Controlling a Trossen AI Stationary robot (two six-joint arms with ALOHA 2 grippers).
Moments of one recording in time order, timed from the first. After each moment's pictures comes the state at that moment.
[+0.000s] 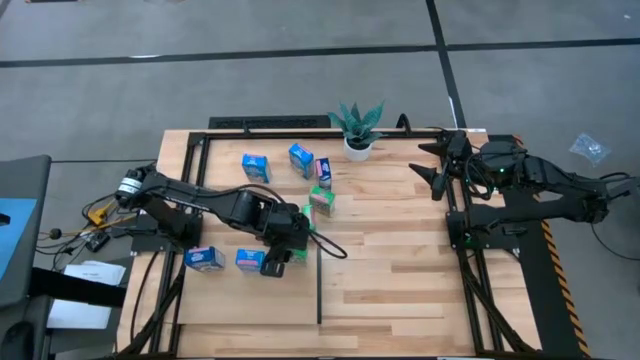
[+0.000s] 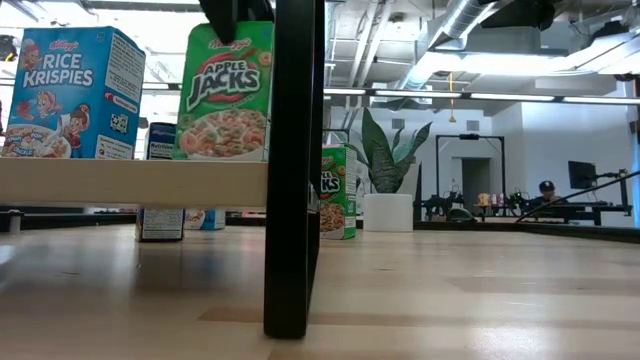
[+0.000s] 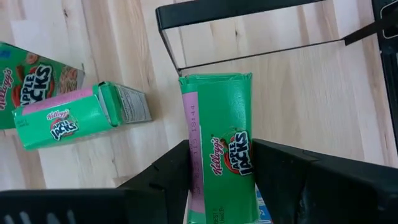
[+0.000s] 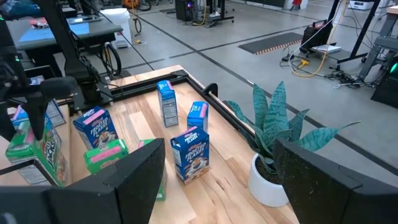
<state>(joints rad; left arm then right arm) -0.23 1.64 1.51 -0.97 -0.03 -0.06 -0.09 0.61 0.92 -0.58 0.39 0.15</state>
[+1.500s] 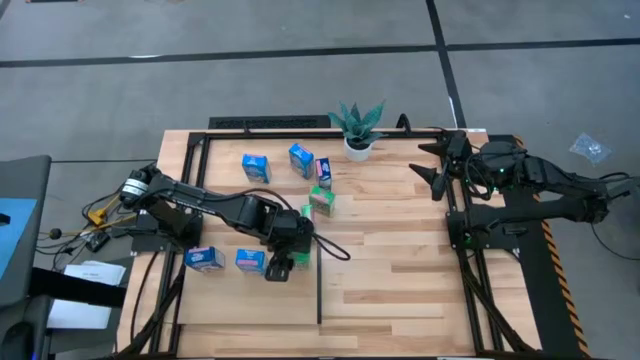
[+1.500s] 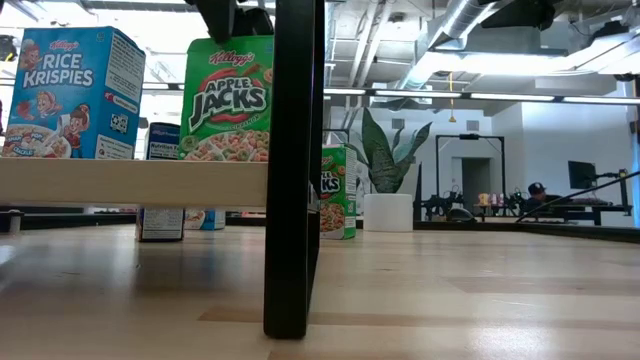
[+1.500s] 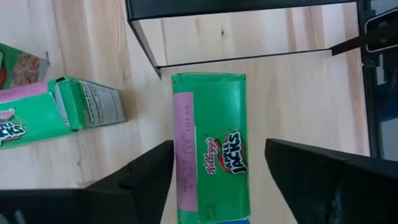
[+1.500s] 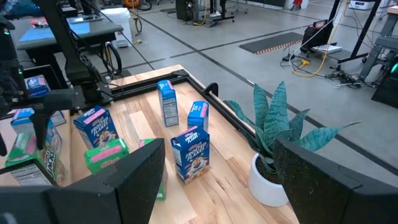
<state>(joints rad) -0.23 1.67 1.48 -0.92 0.04 -0.15 -0.09 0.61 0.92 -0.58 0.39 0.15</state>
